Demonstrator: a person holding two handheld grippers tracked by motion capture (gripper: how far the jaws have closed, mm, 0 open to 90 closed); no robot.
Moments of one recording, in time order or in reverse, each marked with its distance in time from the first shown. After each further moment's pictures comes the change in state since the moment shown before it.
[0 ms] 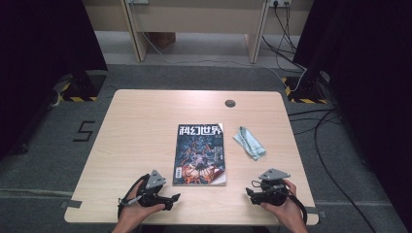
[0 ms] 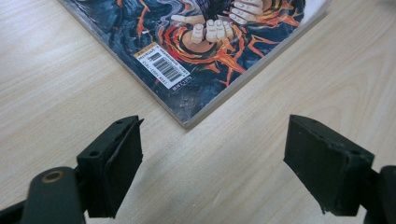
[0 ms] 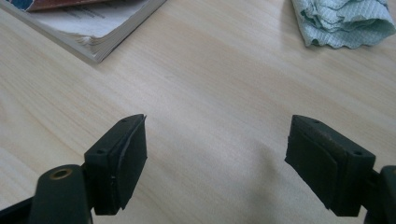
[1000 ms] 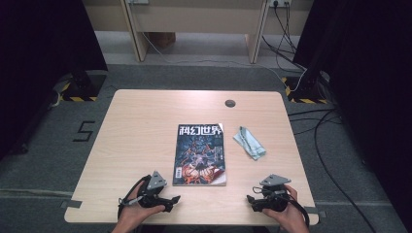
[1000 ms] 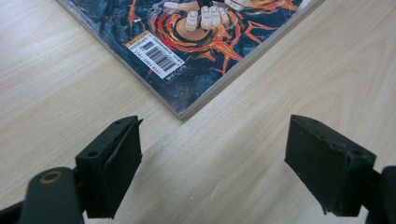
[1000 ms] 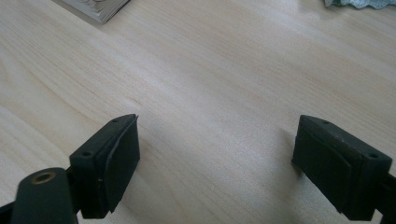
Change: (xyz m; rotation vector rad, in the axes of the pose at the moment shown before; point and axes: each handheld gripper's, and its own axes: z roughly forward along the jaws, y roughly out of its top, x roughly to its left) left arm 0.000 -0.002 0.002 0.030 -0.006 0.016; right arm 0.002 -0.016 0.001 0.045 0.024 0.007
